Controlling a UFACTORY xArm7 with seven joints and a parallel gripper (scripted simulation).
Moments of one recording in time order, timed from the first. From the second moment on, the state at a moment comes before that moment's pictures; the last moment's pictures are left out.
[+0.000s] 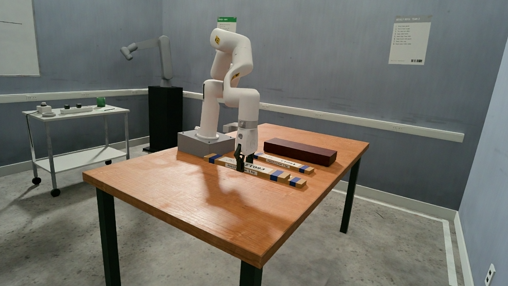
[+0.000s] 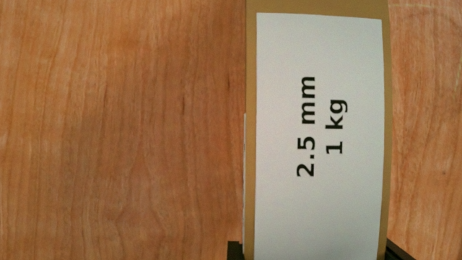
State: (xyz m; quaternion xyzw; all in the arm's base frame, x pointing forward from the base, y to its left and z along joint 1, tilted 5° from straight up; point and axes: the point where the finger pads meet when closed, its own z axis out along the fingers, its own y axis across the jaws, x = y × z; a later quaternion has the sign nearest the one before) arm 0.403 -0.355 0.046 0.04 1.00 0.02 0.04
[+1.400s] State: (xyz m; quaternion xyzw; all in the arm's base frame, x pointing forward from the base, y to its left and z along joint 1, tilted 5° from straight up) arm 0.402 -0.355 0.052 0.07 1.00 0.02 0.04
